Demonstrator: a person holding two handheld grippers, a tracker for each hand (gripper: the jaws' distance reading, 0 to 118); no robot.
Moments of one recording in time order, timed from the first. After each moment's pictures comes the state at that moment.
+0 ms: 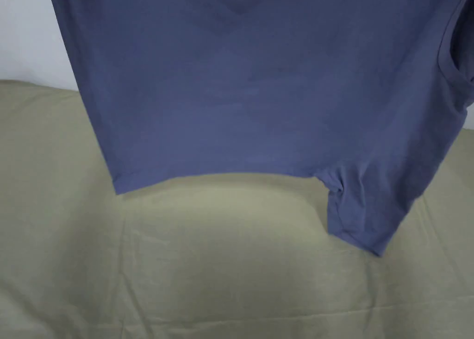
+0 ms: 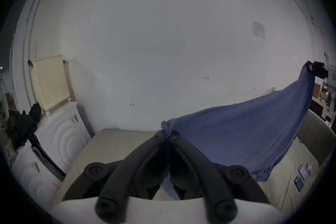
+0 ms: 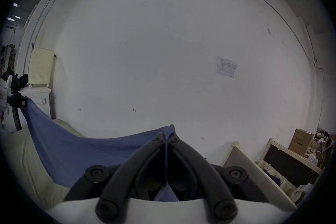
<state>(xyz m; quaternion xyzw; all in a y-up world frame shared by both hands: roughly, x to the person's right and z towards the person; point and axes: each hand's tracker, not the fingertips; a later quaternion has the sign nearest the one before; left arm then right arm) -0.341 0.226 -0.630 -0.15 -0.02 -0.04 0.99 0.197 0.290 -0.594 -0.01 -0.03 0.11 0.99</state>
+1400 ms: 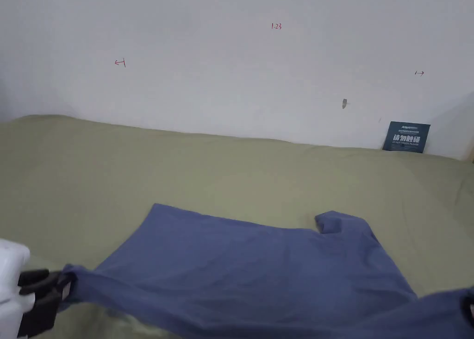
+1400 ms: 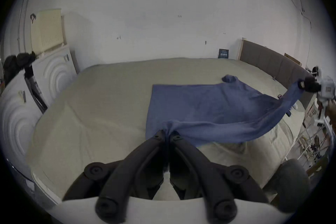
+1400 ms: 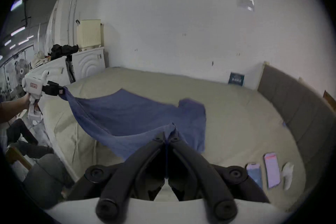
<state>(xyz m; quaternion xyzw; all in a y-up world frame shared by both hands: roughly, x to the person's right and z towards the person) -0.376 -0.081 -0.263 -0.29 -0.10 -0.04 0.95 0.195 -0.057 -0.205 -0.22 0.14 0.04 0.96</state>
